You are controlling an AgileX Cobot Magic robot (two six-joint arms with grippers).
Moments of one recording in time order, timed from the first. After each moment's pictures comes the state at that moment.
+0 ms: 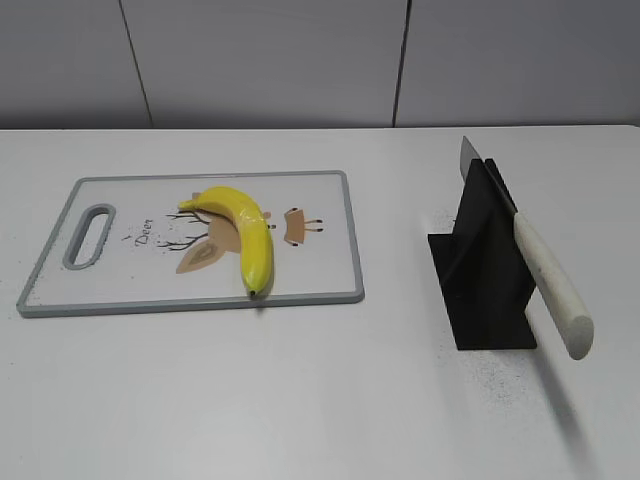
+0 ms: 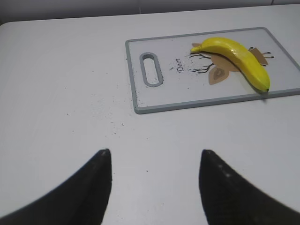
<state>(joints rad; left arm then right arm) -0.15 -0.01 -0.49 -0.07 1.09 0.09 0.17 0.00 -0.50 0.03 1.05 -0.02</state>
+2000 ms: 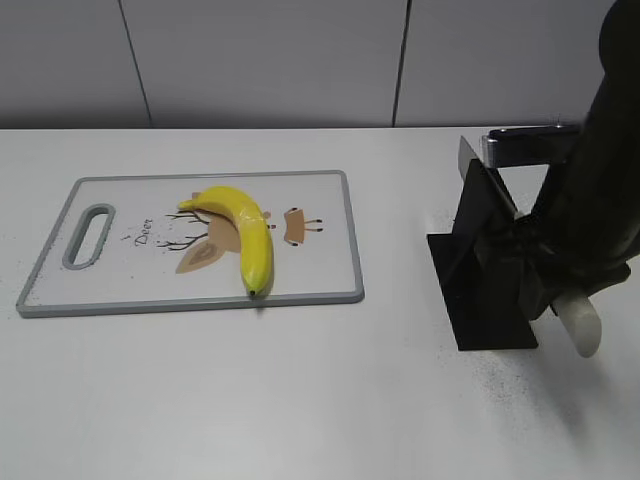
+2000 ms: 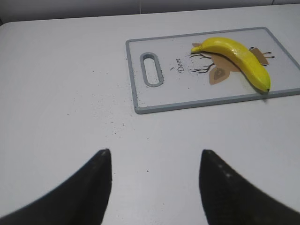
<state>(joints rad) -0.15 -0.01 -0.49 -0.07 1.09 0.09 0.40 1.63 -1.04 0.09 1.01 0.27</state>
